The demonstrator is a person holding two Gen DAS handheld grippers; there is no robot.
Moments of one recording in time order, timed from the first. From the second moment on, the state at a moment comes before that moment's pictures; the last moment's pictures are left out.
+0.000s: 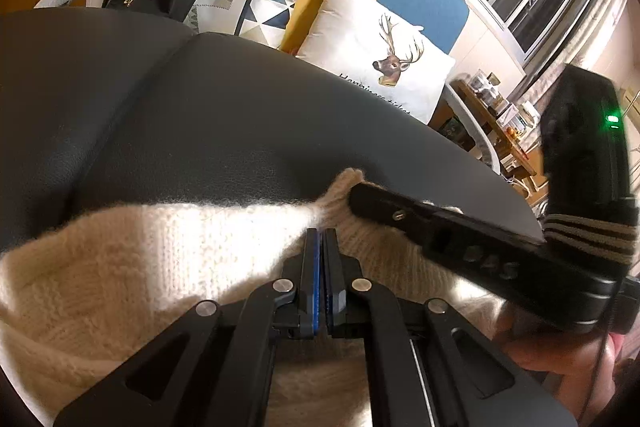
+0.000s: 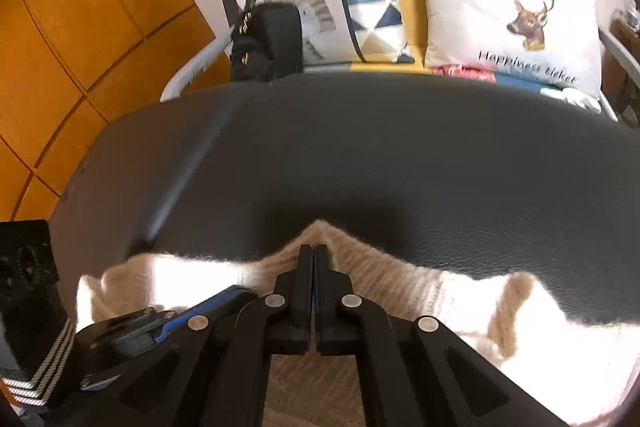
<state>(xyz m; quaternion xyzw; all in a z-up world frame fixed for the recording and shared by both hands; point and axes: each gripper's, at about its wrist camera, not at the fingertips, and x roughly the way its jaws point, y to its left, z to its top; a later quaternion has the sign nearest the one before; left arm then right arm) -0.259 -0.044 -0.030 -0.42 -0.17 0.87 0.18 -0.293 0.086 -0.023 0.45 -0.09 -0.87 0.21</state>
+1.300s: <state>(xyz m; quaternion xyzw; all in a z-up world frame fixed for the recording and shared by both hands) -0.257 -0.039 -0.025 -0.43 -0.16 0.87 0.17 -0.219 0.184 -0.016 0.43 -0.16 -0.88 0.12</state>
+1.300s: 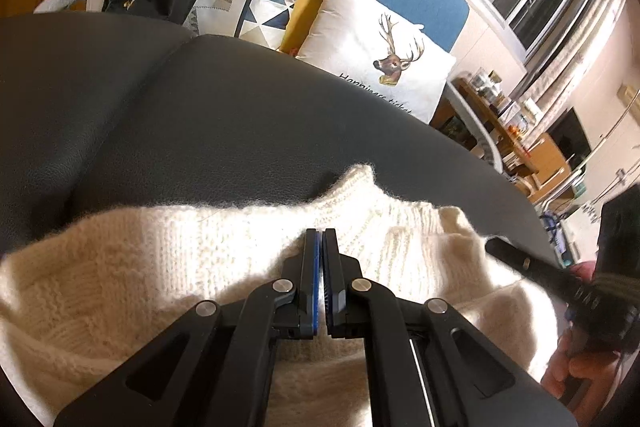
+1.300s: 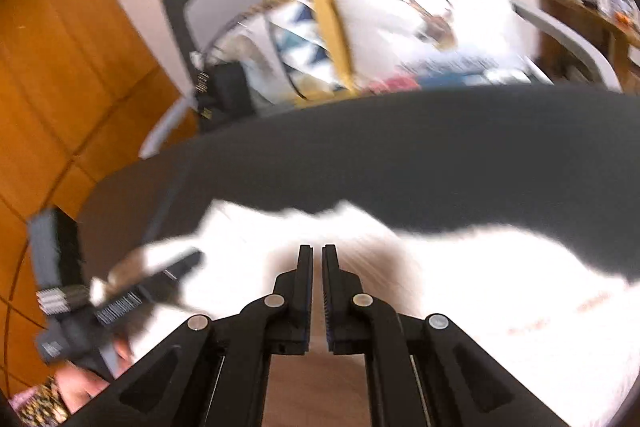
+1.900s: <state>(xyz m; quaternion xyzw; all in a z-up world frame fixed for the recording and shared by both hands) -0.245 0.083 -0.003 -0.47 -0.07 0.84 0.27 -0.221 0.200 -0.052 0.43 -0.20 -0.87 0.13</state>
